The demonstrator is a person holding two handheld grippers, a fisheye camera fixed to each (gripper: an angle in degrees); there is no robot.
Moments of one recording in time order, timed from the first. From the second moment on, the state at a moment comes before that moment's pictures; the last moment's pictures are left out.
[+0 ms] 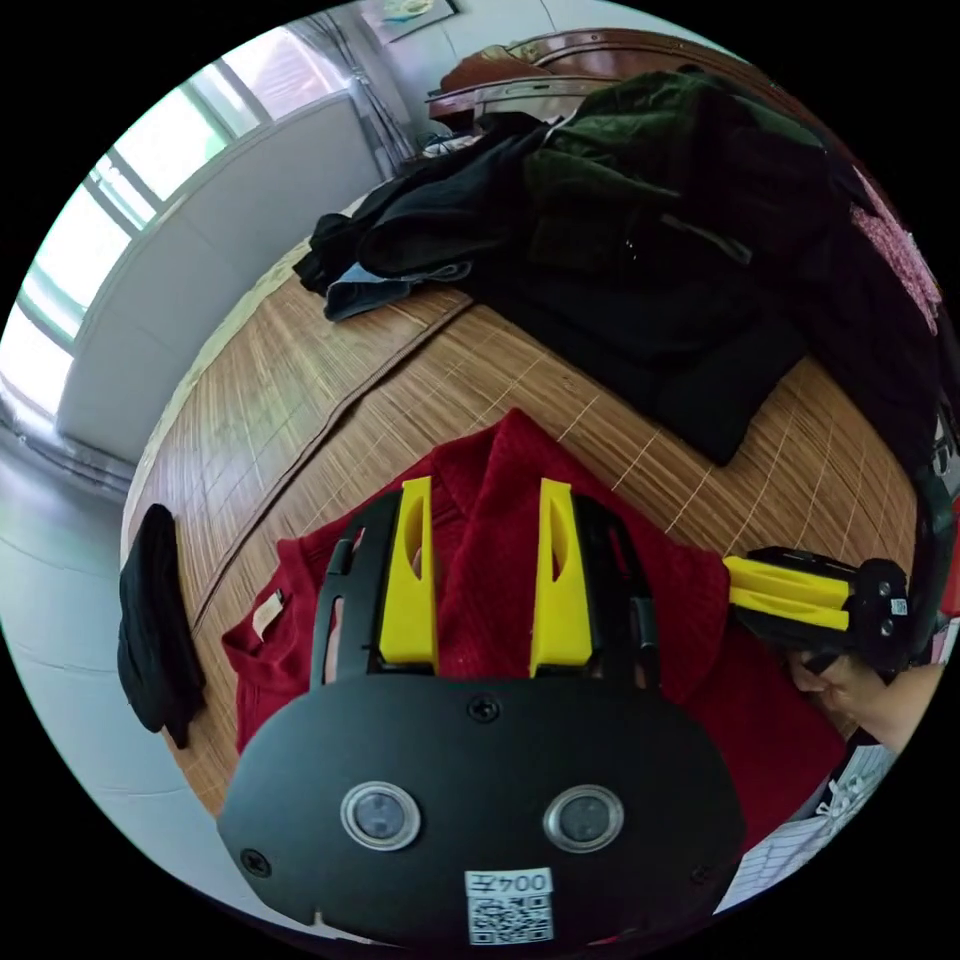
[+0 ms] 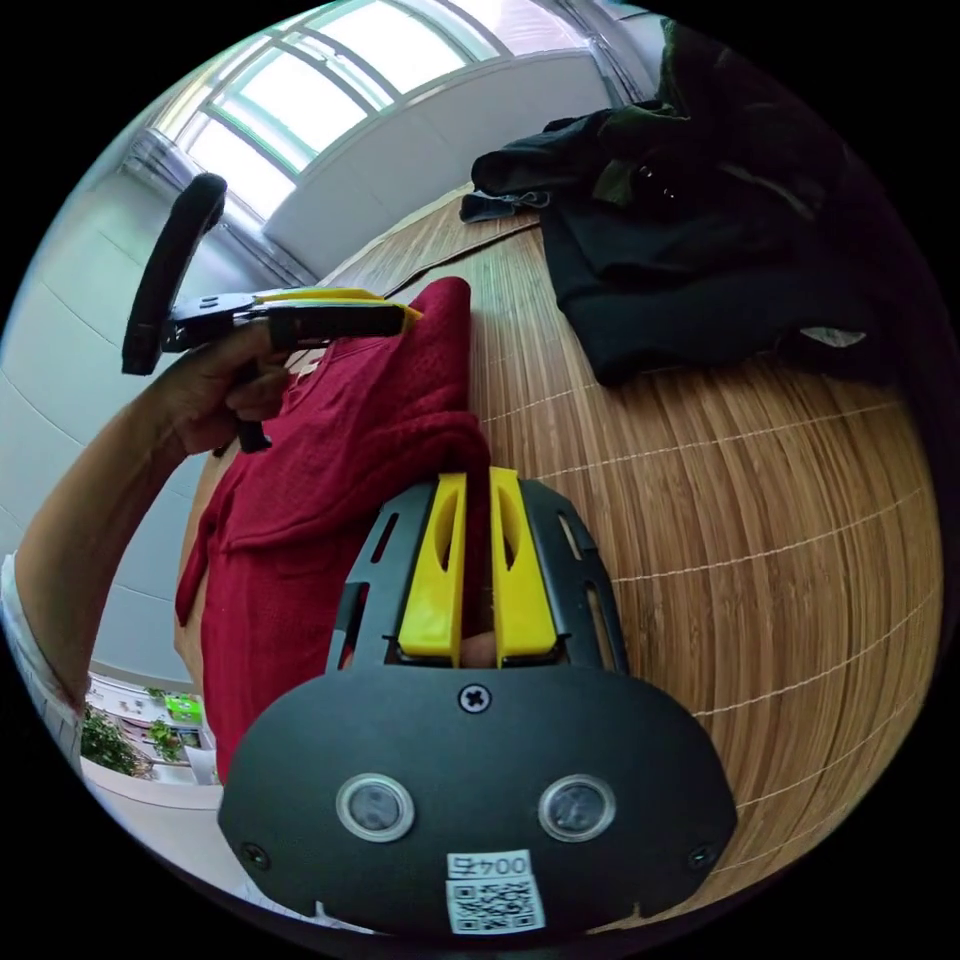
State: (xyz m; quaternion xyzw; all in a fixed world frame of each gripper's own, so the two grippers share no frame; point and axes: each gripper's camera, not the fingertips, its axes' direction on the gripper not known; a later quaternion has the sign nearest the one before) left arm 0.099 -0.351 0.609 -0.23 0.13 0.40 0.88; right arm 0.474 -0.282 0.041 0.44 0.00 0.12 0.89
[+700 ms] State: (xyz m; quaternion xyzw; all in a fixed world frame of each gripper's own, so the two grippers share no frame) left arm 0.109 -0.432 0.632 -0.21 0.05 0.43 0.87; right arm 0.425 -0.310 0.067 0.41 0.18 0.13 0.89
